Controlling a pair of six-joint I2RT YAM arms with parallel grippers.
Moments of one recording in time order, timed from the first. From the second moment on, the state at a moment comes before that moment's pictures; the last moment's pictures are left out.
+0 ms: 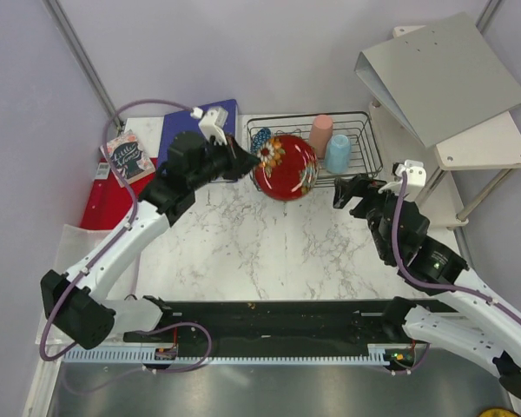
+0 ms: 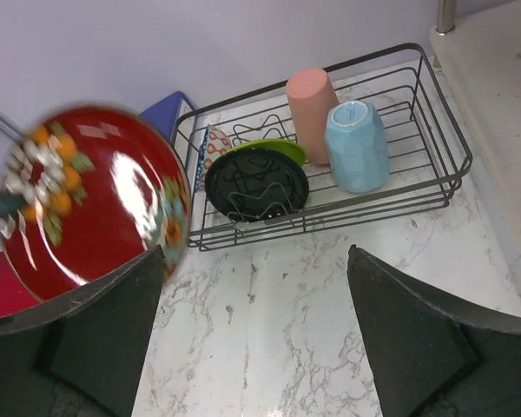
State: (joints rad) left arm -0.53 1.29 1.28 -0.15 0.17 -0.45; right arm 0.83 0.75 0.91 -0.28 0.73 0.46
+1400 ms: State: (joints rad) left arm -0.88 2.16 1.40 0.26 0.32 -0.96; right arm 0.83 0.58 0.86 -0.38 0.68 0.62
